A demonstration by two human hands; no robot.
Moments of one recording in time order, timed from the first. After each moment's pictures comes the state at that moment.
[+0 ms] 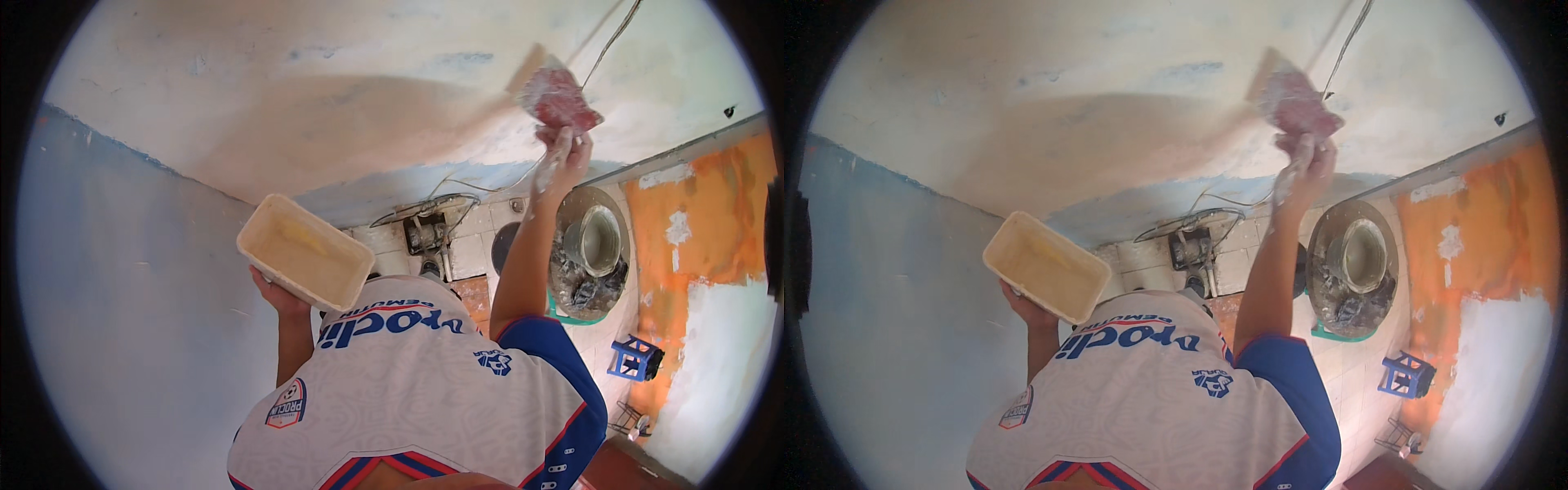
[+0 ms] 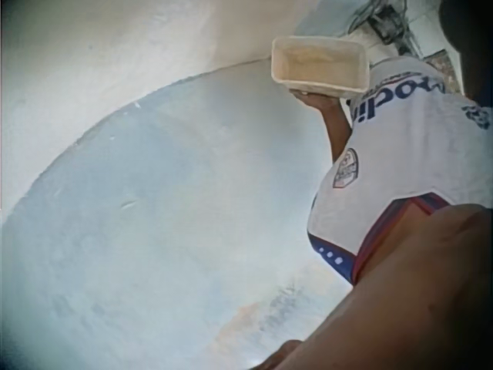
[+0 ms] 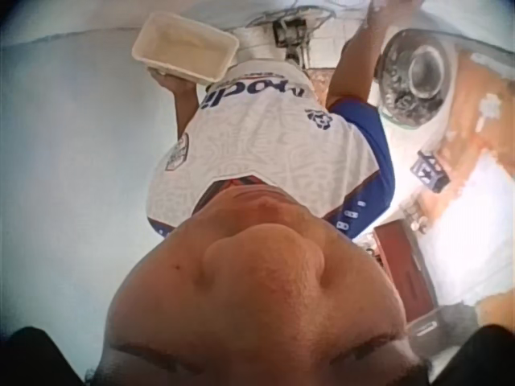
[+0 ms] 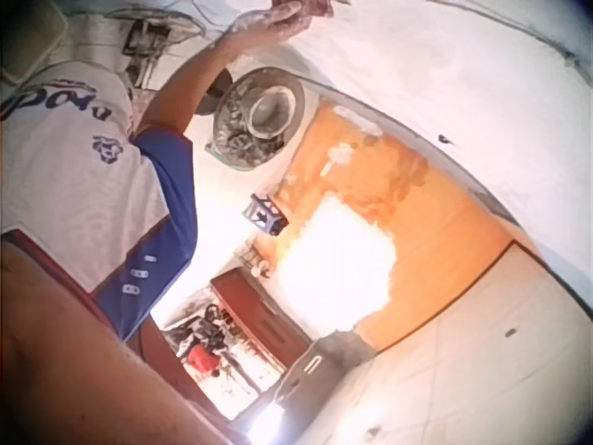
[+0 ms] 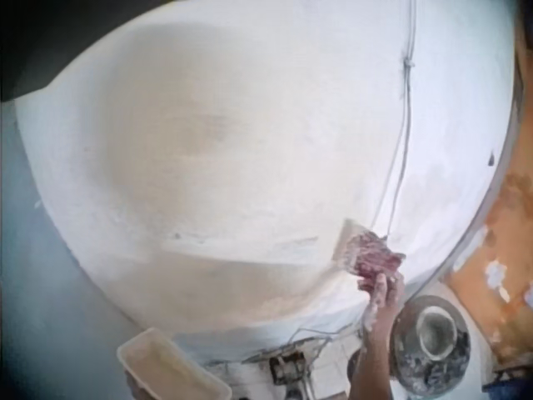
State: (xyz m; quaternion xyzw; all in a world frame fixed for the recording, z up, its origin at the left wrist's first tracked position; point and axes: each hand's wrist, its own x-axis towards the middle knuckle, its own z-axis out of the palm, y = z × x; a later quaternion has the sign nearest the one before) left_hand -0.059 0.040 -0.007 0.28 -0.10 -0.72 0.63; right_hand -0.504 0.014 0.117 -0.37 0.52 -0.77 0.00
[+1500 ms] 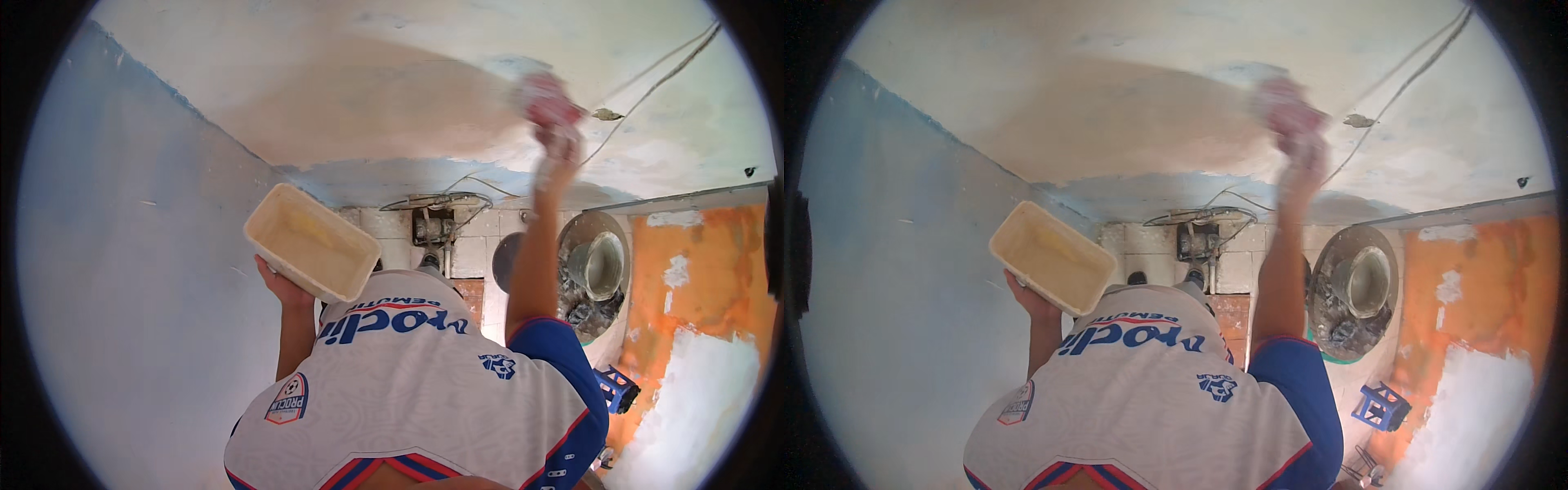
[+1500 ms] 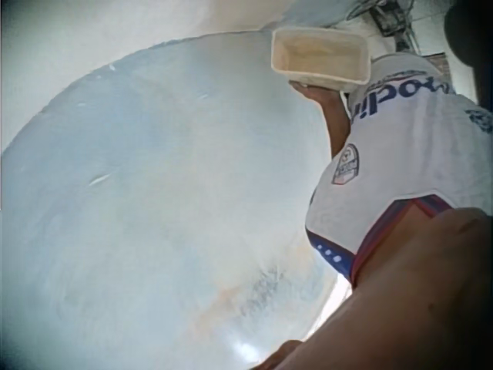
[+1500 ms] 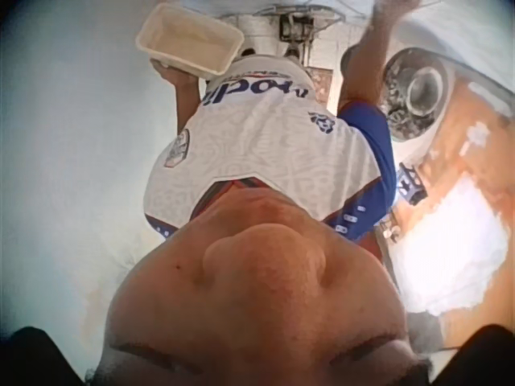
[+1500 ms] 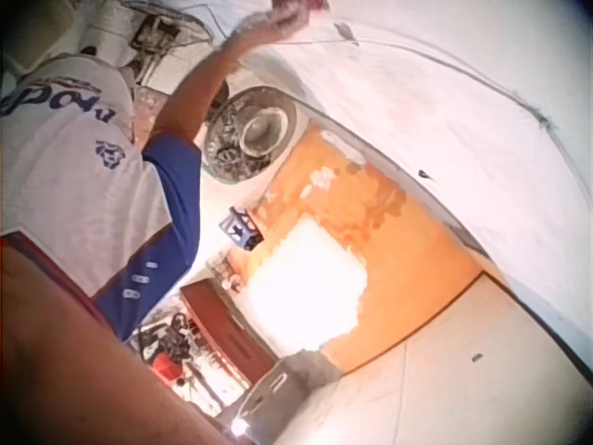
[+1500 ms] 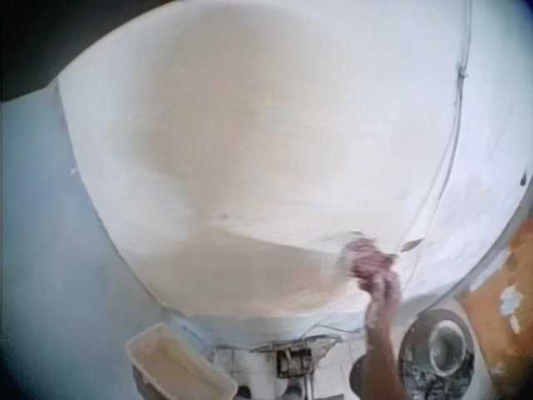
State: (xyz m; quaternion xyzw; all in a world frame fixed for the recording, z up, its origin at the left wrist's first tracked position) left_hand -0.034 0.082 -0.021 0.31 -0.03 -0.67 0.67; right_hand -0.499 -0.021 0.078 -0.44 0.59 -0.67 0.04
